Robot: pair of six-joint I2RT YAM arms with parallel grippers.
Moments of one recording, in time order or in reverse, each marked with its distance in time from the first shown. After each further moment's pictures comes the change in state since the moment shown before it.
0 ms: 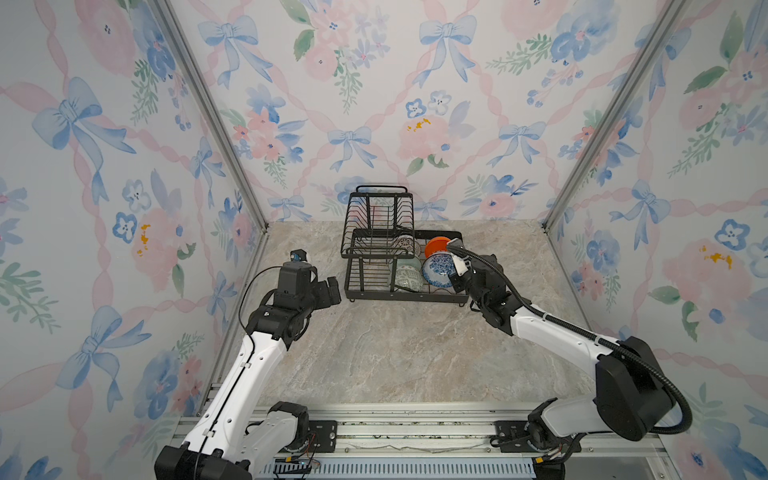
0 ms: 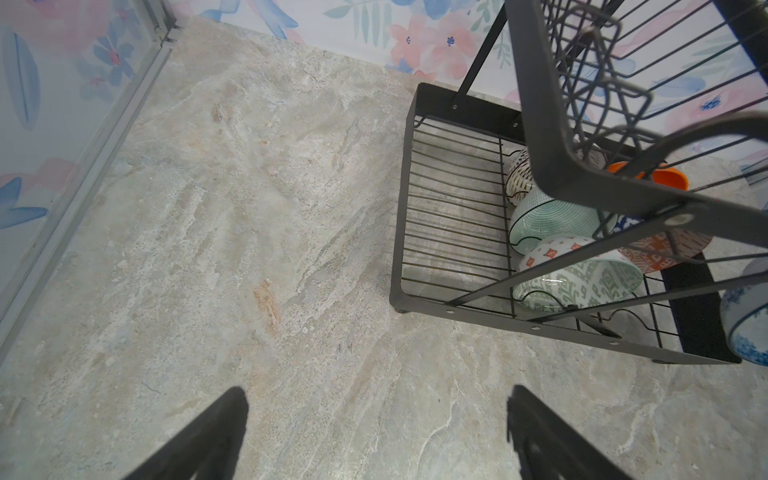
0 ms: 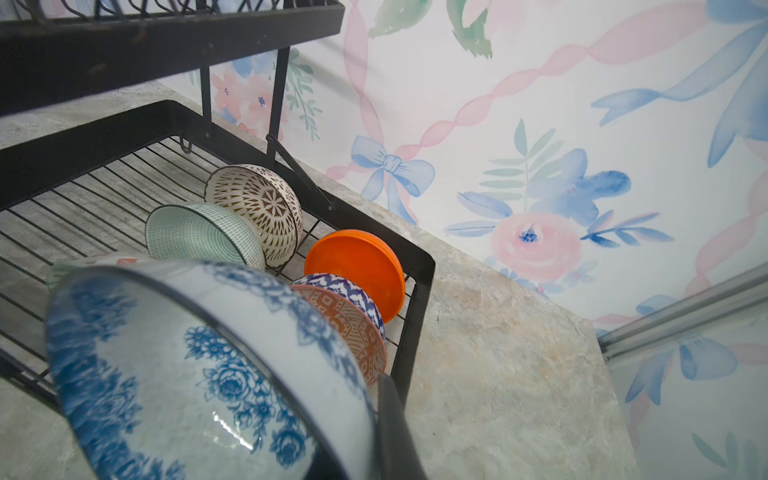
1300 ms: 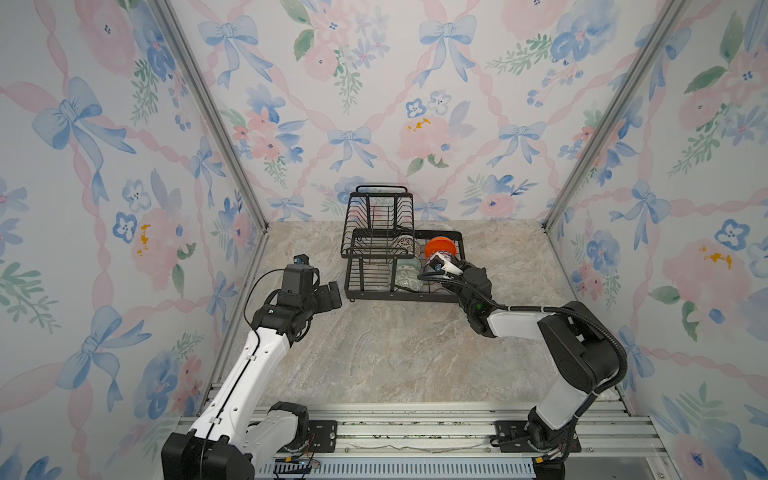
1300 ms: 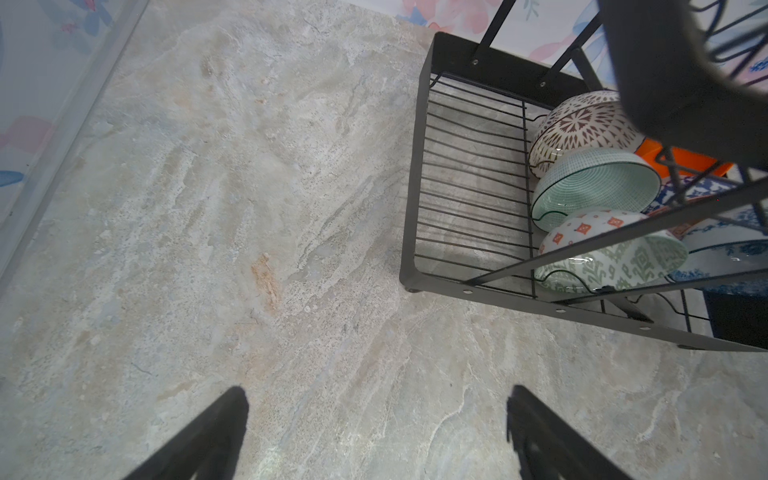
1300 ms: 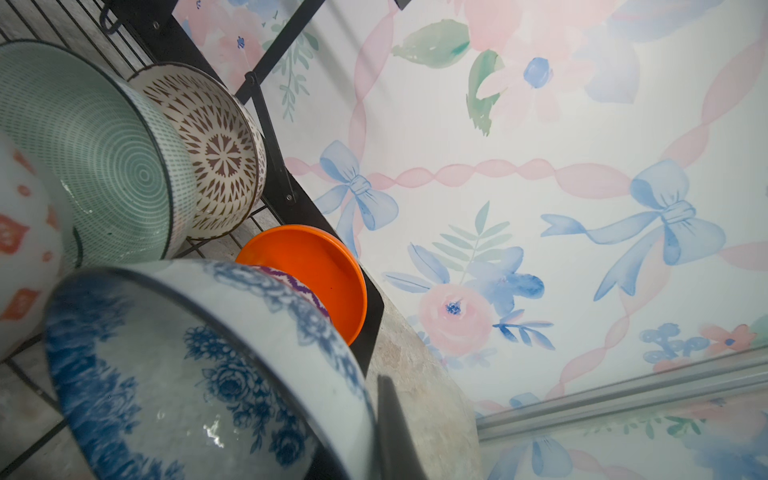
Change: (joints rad) left arm 0.015 0.031 -0.038 0.001 0.019 0.000; right arm -0.040 0.294 -0.065 0.513 0.070 -0.507
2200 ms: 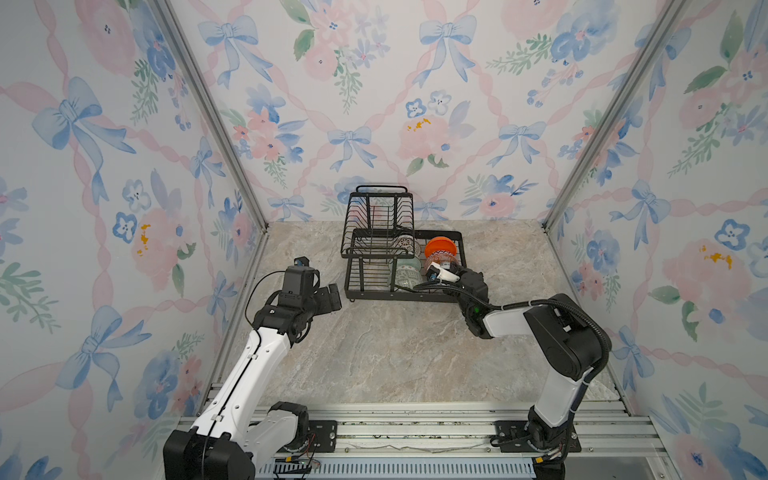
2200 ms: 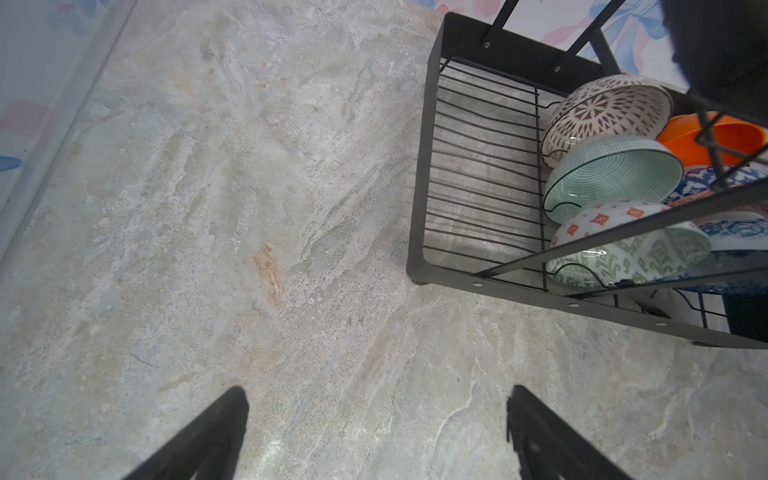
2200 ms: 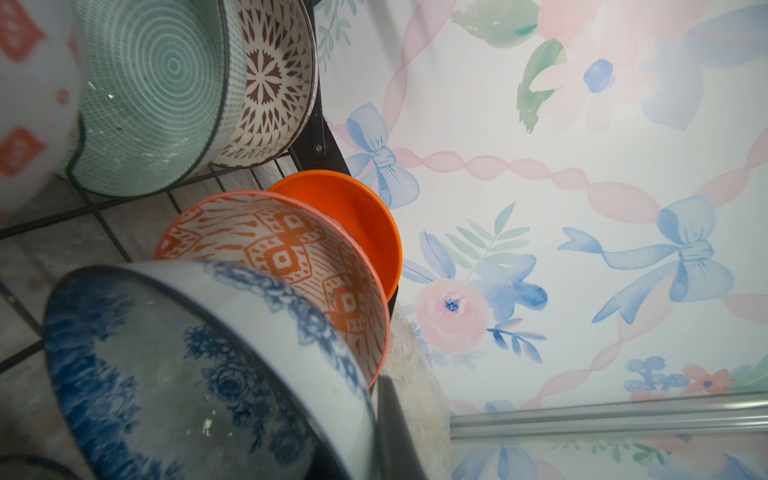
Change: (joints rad) left arm 0.005 0.006 -0.017 0.000 0.000 0.000; right arm -0.013 0.097 -0.018 0.054 -0.011 -0.163
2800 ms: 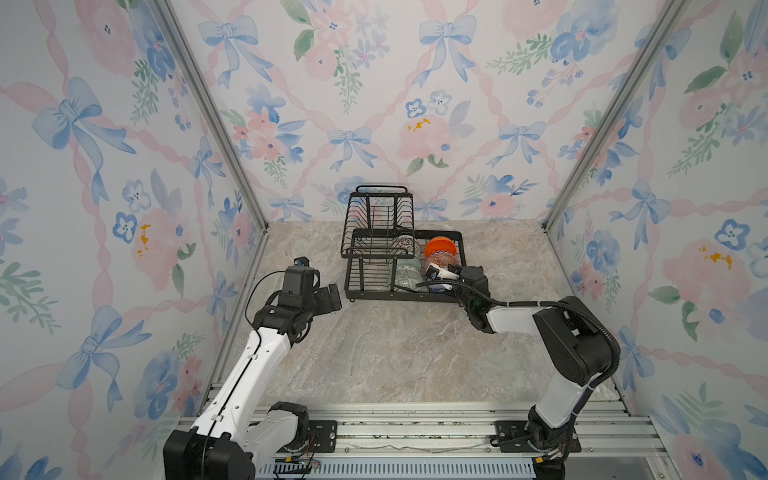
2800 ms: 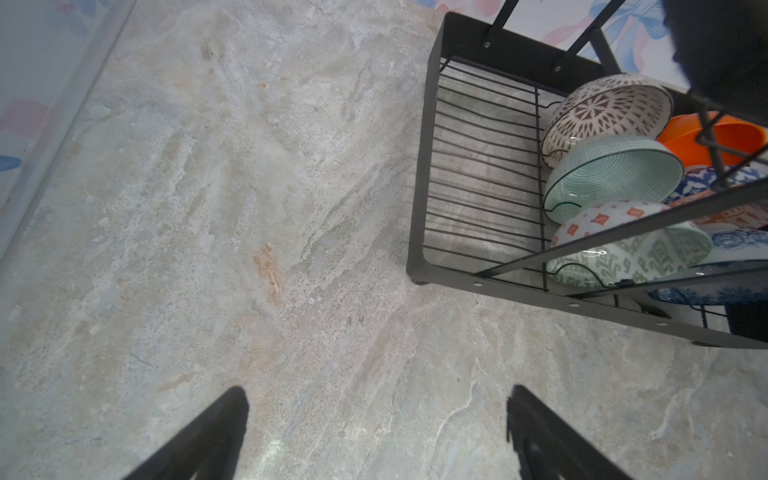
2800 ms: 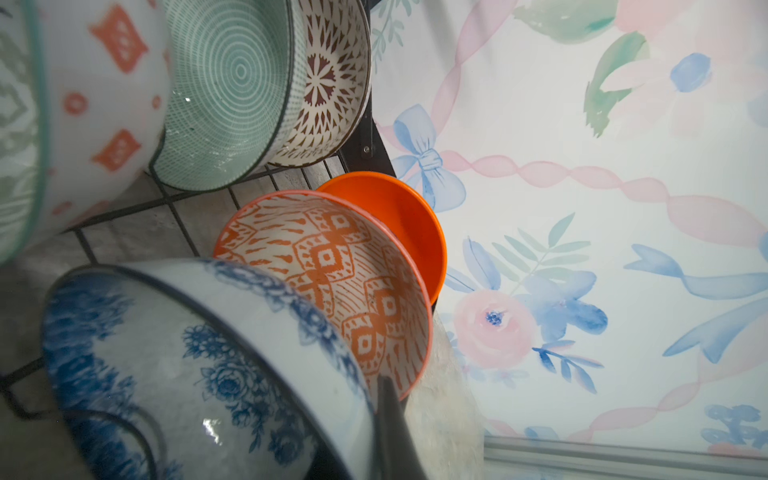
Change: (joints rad) left arm 0.000 0.000 0.000 0.000 0.000 0.000; right arm -0.026 -0.056 0.055 -0.249 -0.112 0.045
